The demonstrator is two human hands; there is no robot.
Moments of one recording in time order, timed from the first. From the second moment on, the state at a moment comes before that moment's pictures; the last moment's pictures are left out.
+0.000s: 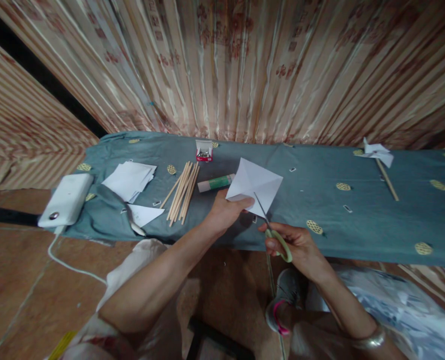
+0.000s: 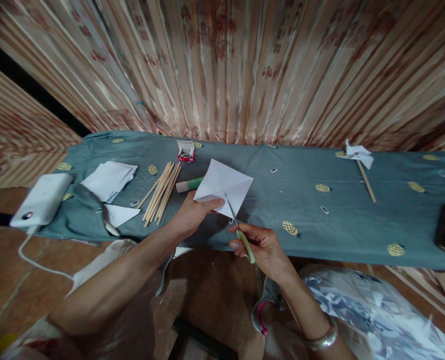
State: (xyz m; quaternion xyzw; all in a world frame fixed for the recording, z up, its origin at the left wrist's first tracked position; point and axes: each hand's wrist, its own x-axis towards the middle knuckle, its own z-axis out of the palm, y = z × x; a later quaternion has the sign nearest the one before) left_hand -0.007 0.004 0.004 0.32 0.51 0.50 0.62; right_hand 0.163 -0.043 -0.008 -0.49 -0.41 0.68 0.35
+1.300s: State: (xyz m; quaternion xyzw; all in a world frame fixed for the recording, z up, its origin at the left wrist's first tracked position) left_hand -0.008 0.009 -0.014 0.37 0.50 0.44 0.65; right_hand 0.187 0.000 -0.027 -0.51 -0.39 0.56 0.52
